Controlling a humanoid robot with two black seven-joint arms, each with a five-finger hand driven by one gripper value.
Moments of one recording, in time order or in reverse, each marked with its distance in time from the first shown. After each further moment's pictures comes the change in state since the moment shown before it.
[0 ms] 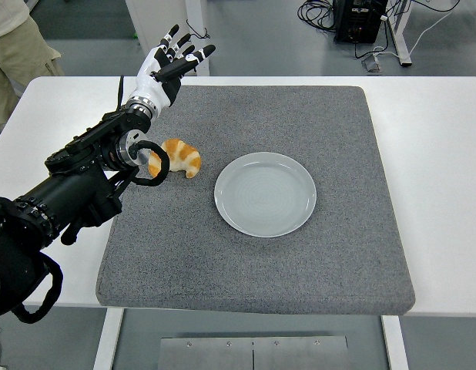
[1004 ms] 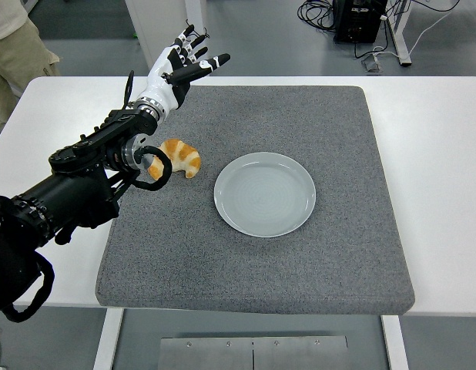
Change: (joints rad) left arm -0.020 0.047 0.121 -0.083 0.062 0.030 -0.002; right arm 0.000 0.000 0.000 0.000 0.000 0.000 0.000
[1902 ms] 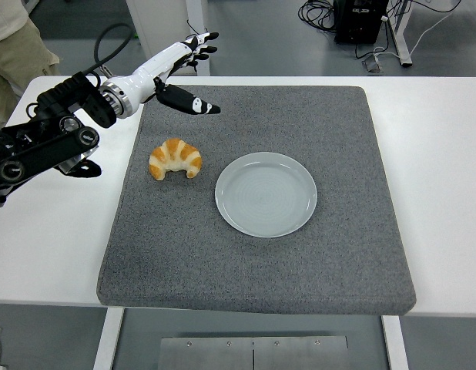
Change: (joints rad) left arm -0.062 0.471 0.196 -0.704 0.830 0.185 0.258; right arm 0.000 0.000 0.000 0.000 0.000 0.000 0.000
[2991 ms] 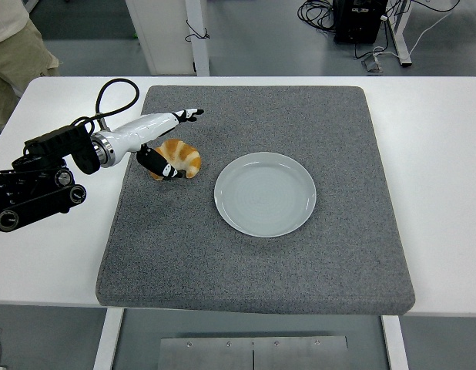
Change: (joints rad) left arm 0.041 0.042 0.220 0.042 0.270 0.014 -0.004; right arm 0.000 0.000 0.000 0.000 0.000 0.000 0.000
